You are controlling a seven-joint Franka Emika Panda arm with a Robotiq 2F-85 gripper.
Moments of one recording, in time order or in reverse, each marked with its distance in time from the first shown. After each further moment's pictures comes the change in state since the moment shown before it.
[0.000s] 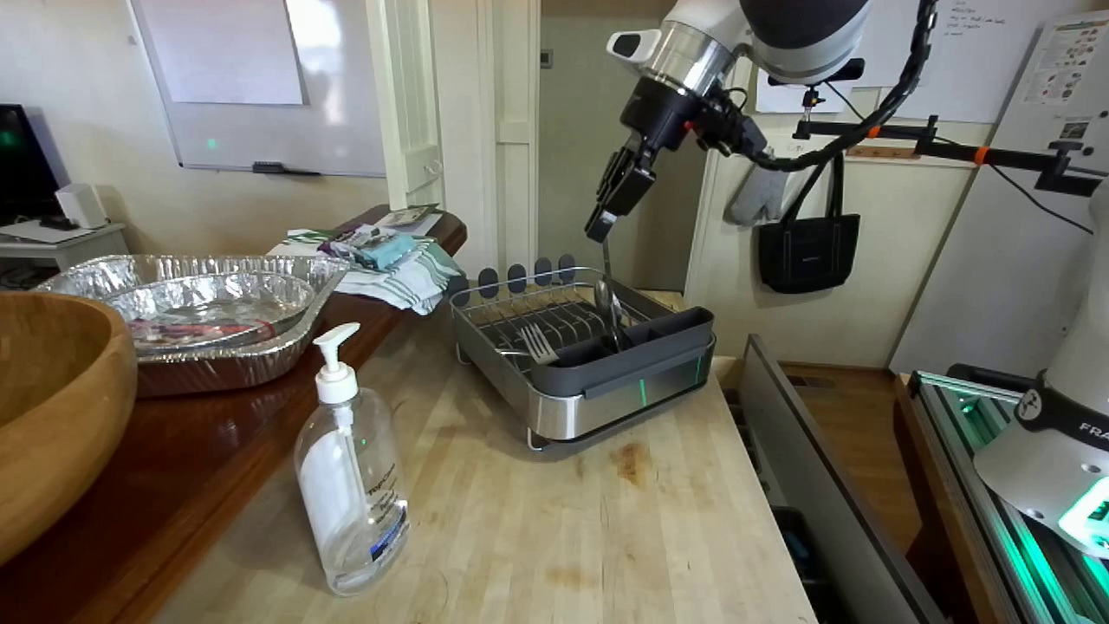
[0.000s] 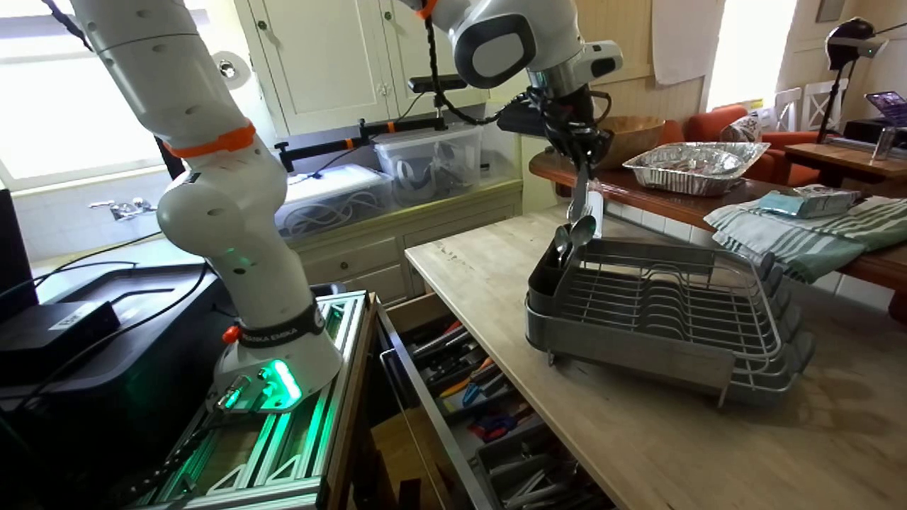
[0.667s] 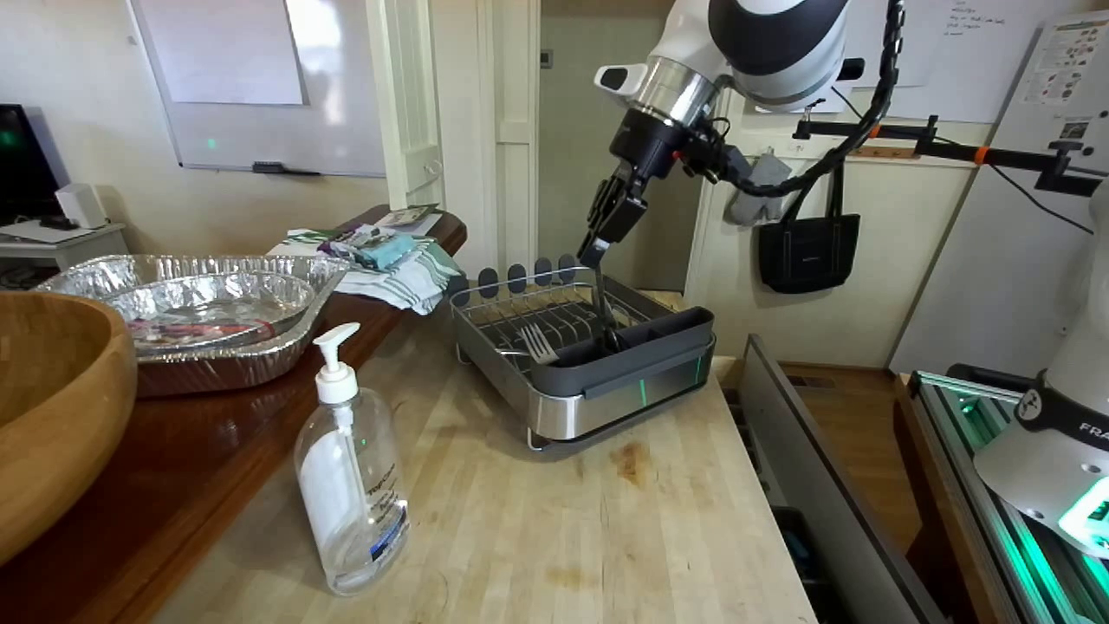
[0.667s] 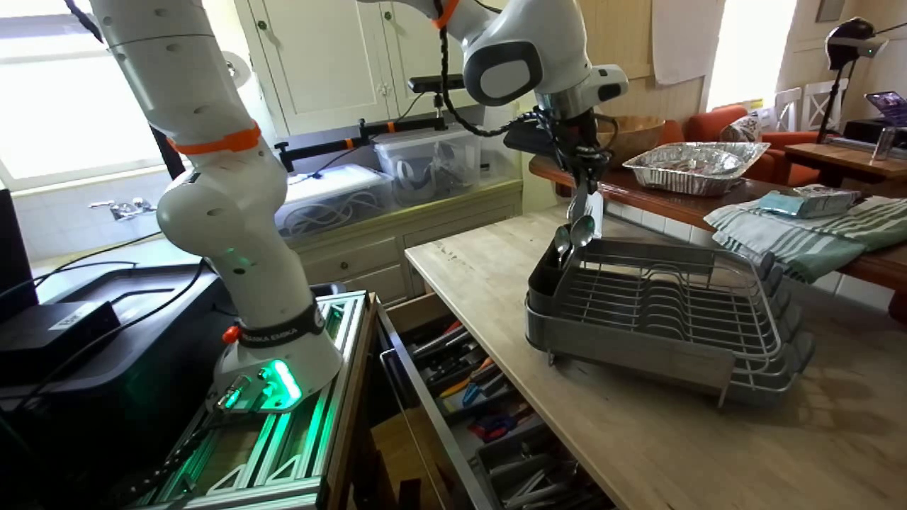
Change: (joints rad) arm -0.003 0.080 0.013 0.017 0.110 0.018 -0.133
